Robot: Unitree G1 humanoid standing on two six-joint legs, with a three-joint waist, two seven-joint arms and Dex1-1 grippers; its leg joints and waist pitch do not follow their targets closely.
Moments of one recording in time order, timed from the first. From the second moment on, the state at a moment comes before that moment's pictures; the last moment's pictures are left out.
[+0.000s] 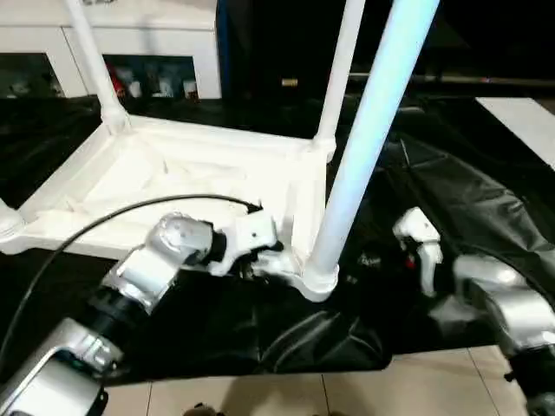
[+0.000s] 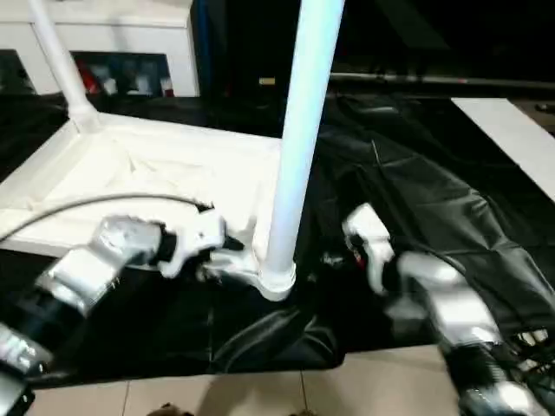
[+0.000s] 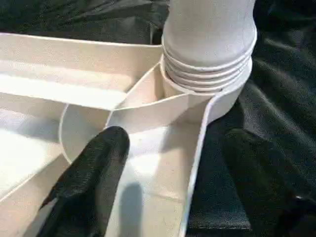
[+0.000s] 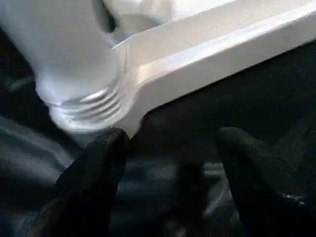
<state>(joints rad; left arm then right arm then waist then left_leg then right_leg) -0.62 0.47 -0.48 0.38 -0.02 0.19 -1.11 -0.28 -0.58 0.11 0.22 0.21 0.33 1.08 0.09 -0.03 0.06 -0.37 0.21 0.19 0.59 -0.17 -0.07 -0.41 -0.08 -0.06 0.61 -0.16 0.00</state>
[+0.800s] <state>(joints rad) -0.68 0.47 -0.49 0.55 0.01 0.15 -1.23 -0.27 -0.63 0.17 0.20 0.22 0.30 1.18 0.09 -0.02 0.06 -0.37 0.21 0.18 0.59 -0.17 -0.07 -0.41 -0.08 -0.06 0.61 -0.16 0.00</state>
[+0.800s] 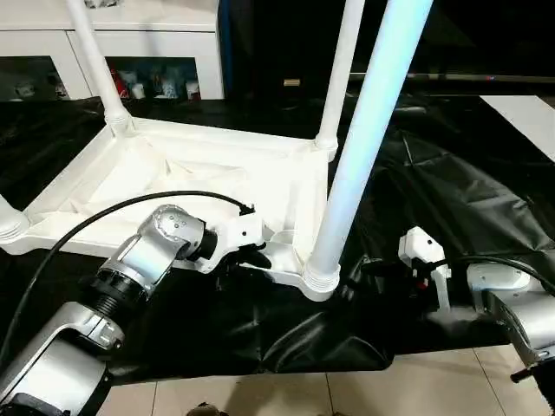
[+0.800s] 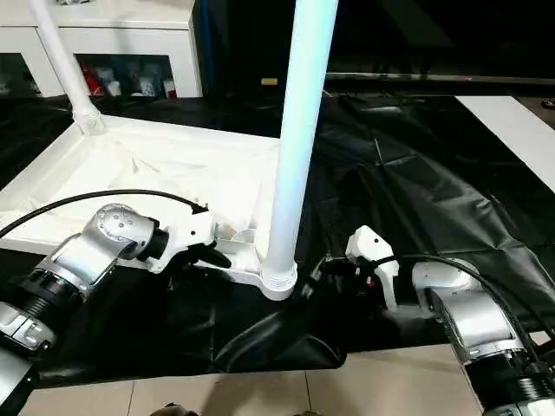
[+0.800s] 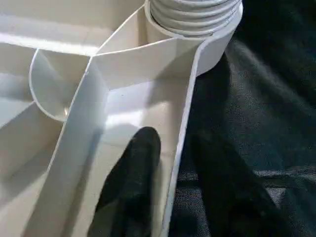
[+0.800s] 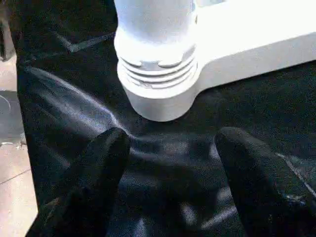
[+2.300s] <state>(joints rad) -0.65 0.29 -0.35 0.56 0.05 0.31 -0.88 -0.38 -0.39 0.11 0.33 0.11 0.25 0.74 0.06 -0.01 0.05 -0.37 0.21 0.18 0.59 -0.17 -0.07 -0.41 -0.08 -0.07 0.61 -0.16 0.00</state>
